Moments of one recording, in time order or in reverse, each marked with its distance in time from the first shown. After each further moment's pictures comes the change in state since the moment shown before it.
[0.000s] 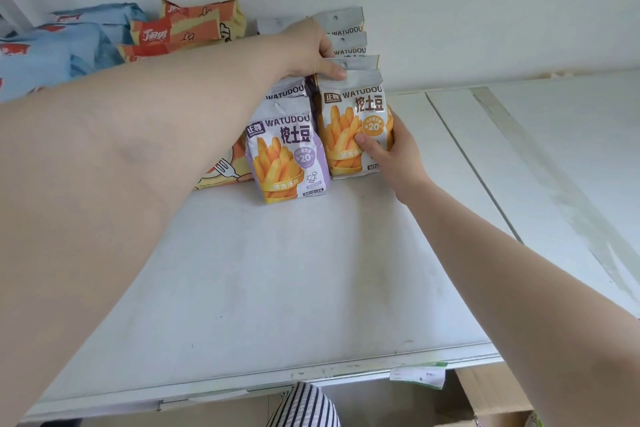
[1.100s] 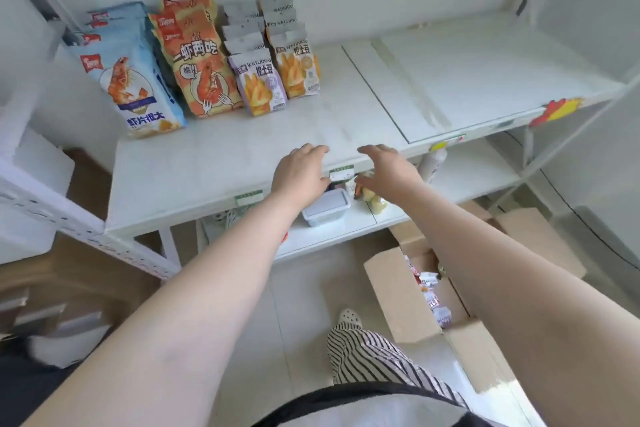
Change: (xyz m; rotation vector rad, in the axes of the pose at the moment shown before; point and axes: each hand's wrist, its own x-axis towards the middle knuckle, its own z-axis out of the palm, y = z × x) left_hand -0.423 0.134 0.087 0.106 -0.044 0.089; right_hand -0.369 -0.127 -0.056 -1.039 -0.104 0.148
